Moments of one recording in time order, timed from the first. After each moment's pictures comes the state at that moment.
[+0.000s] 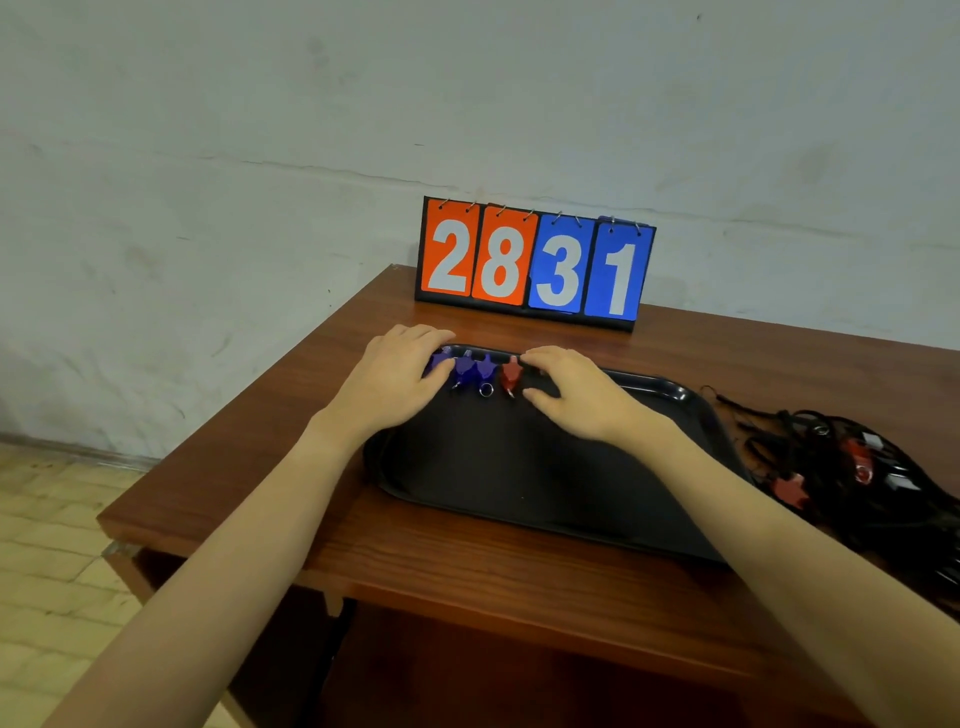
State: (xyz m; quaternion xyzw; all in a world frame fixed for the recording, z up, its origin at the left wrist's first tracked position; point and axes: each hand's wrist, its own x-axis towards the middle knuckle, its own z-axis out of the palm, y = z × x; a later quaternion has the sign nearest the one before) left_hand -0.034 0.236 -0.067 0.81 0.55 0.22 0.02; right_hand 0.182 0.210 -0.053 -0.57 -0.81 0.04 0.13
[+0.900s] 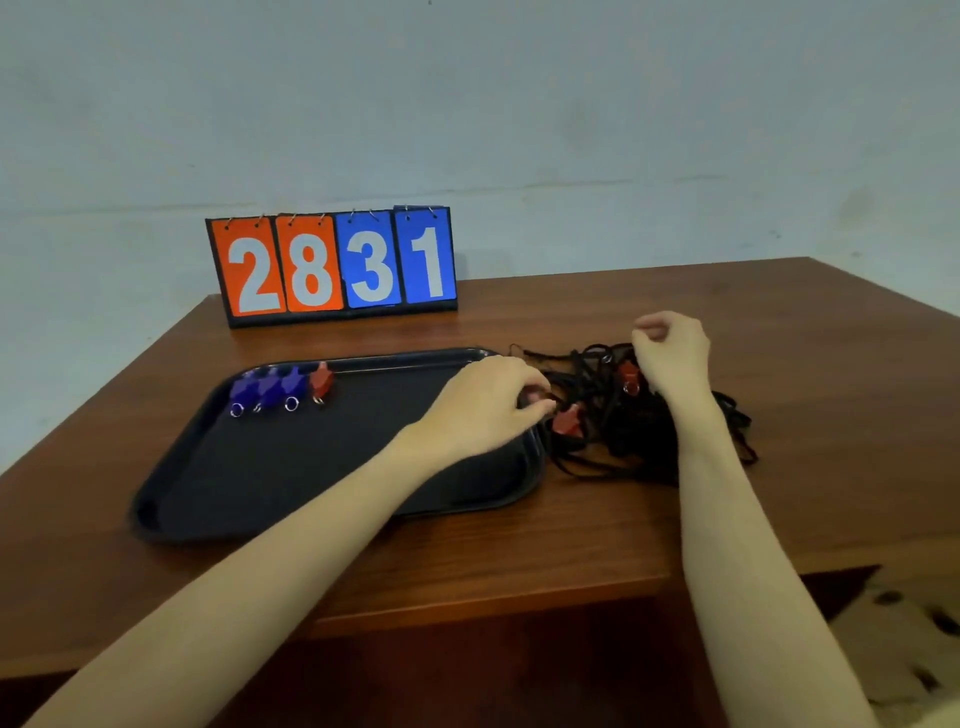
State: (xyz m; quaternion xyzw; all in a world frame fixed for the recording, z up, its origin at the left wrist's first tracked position) left_hand 0.212 0.146 -0.050 0.93 0.29 0.20 0.08; right_hand 0.430 0.117 -0.057 -0.76 -0.39 0.06 0.51
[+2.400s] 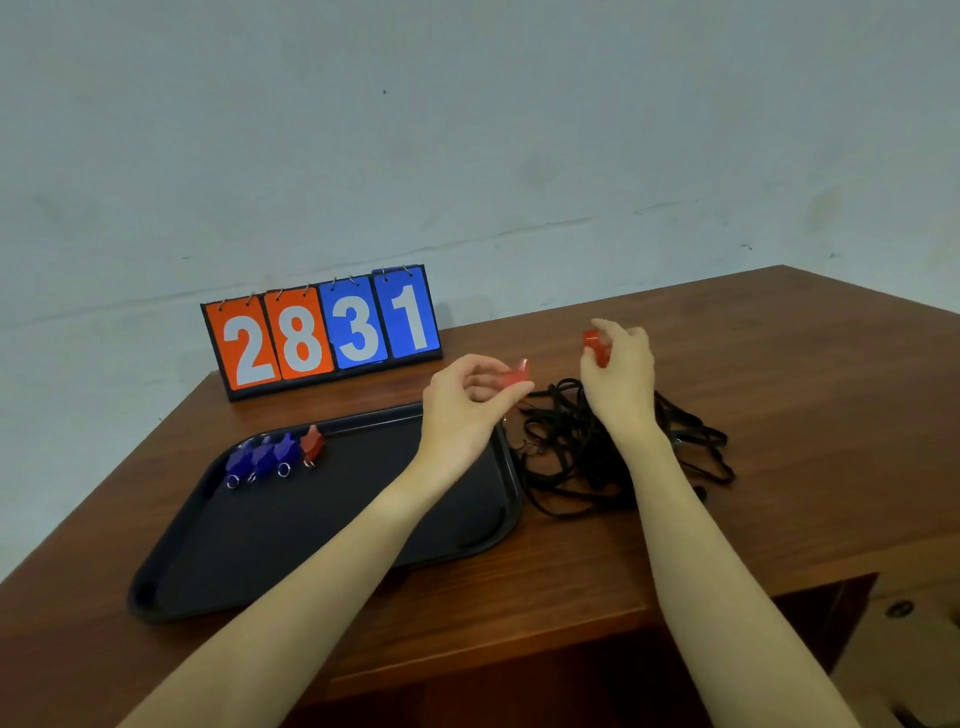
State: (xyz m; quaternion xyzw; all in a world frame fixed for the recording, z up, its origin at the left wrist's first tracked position) left_hand 0.238 0.146 -0.044 0.75 0.33 0.47 0.33; right_hand 0.410 0.119 -0.055 -0.72 -0.42 0.00 0.55
